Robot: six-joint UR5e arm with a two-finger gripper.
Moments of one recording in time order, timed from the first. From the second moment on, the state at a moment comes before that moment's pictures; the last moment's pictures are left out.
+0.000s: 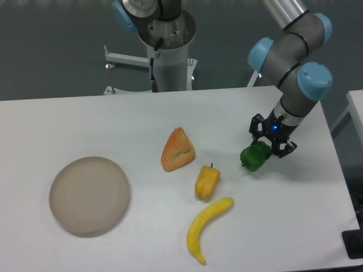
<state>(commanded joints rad) 2.57 -2.06 -1.52 -1.20 1.35 1.52</state>
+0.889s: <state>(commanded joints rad) 2.56 -2.06 -1.52 -1.20 1.37 1.52</state>
